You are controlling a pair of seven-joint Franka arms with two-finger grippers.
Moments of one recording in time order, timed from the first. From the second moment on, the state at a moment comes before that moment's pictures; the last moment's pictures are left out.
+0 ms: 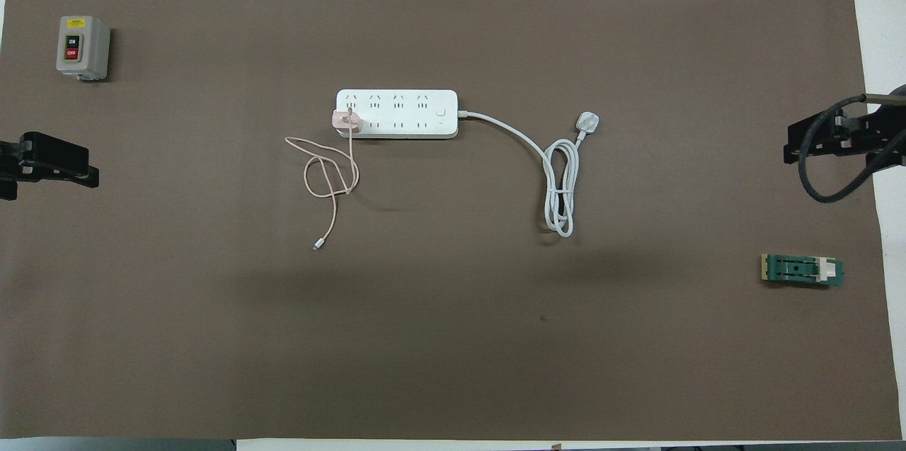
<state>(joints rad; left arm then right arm) -0.07 -0.02 0.04 -1.58 -0.04 1.47 -0.09 -0.01 0.05 -0.03 -1.56 -0.01 1.52 0.10</state>
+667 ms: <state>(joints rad) -0.07 -0.02 0.04 -1.58 -0.04 1.47 0.02 -0.01 0.05 -0.03 -1.56 -0.01 1.52 0.10</state>
